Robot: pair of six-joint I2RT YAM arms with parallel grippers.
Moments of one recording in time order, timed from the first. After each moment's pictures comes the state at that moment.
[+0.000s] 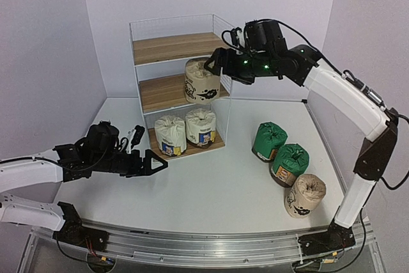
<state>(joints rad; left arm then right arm) -0.80 1.01 0.58 -0.17 0.27 -0.73 0.81 1.79 2.03 -0.69 0.06 0.56</state>
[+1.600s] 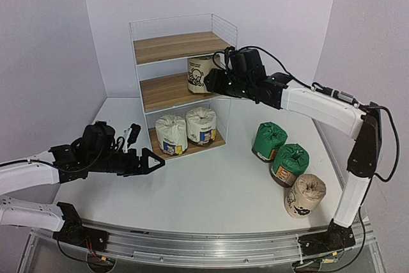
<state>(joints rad) -0.80 0.96 0.57 -0.19 0.23 -0.74 0.80 1.86 1.76 -0.29 0.25 0.55</state>
